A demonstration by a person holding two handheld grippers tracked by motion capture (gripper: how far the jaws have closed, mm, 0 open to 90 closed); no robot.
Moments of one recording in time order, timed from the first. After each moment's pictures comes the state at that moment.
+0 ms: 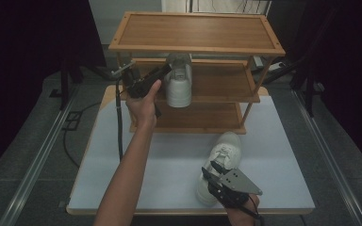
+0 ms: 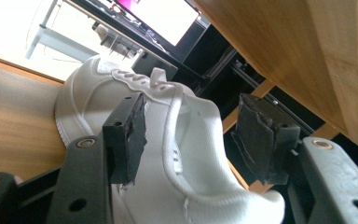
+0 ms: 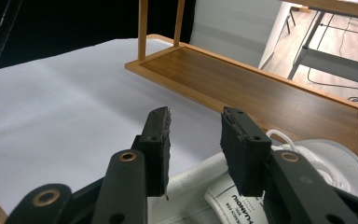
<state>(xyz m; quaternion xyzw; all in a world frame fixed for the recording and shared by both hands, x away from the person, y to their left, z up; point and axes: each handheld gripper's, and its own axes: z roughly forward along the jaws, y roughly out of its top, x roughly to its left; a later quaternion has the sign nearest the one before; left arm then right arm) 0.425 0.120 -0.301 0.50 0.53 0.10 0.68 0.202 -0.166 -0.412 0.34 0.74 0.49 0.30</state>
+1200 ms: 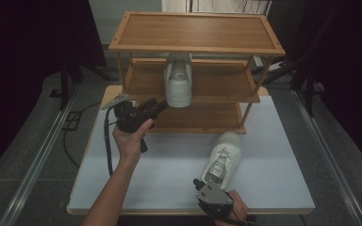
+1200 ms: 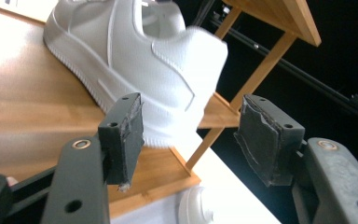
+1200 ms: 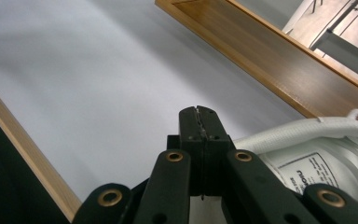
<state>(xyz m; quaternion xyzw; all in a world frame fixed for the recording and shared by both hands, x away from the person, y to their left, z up) 0.342 0.140 -0.339 0.59 0.46 0.09 0.66 0.183 -0.130 -0.434 0.28 0.82 0.38 0.31</state>
